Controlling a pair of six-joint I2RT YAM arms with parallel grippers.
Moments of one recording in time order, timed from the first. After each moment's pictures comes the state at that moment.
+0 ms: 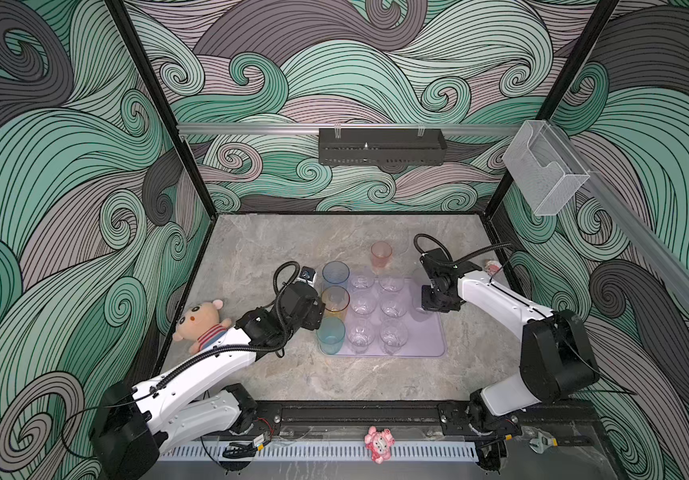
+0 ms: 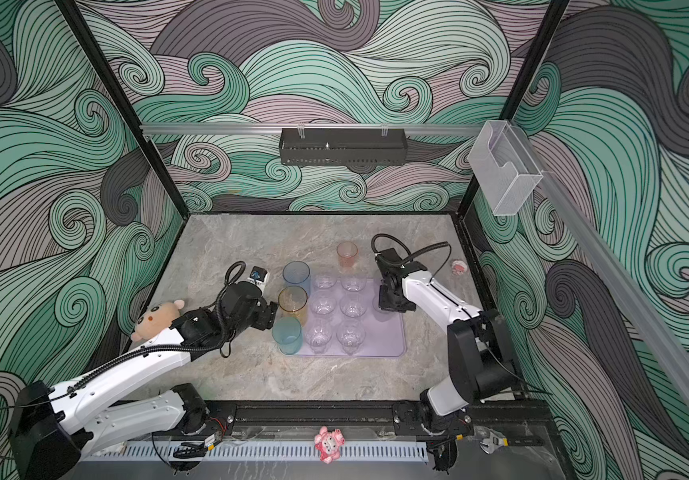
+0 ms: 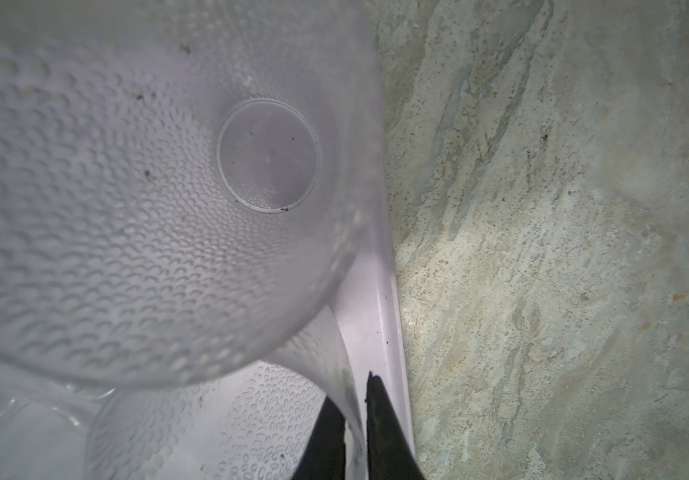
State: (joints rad) left arm -0.75 1.04 0.75 -0.51 -0.36 -0.29; right arm 0.34 1.54 1.03 -0.88 0.18 0.43
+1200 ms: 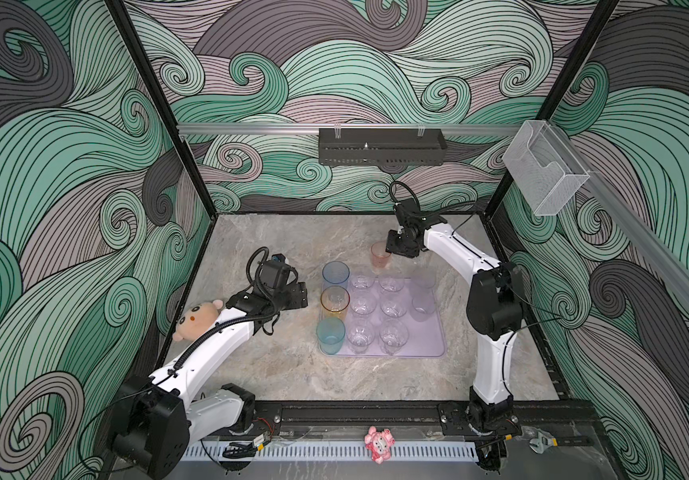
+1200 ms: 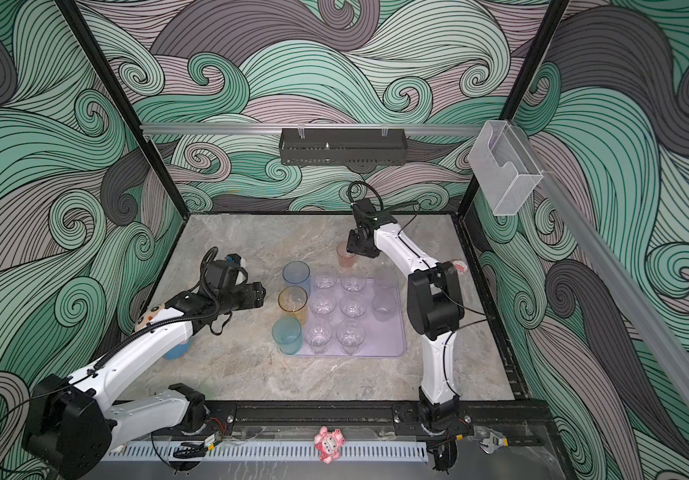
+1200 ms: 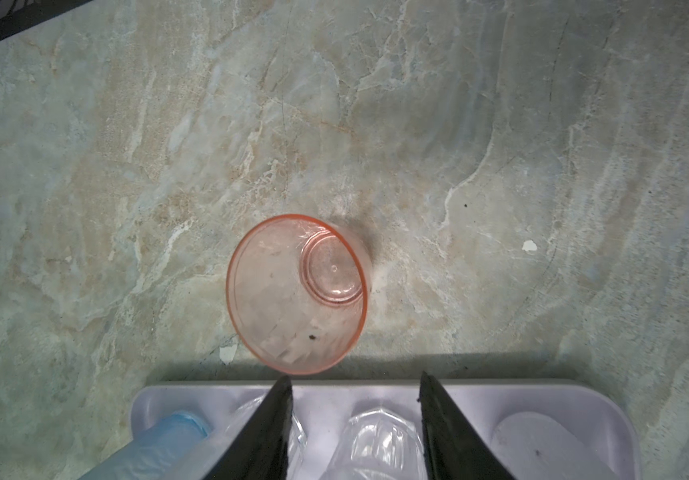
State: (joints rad) left arm -0.37 1.16 0.78 -0.50 -0.05 -0.46; right arm 0.37 2.08 1.80 -0.82 0.01 0.51
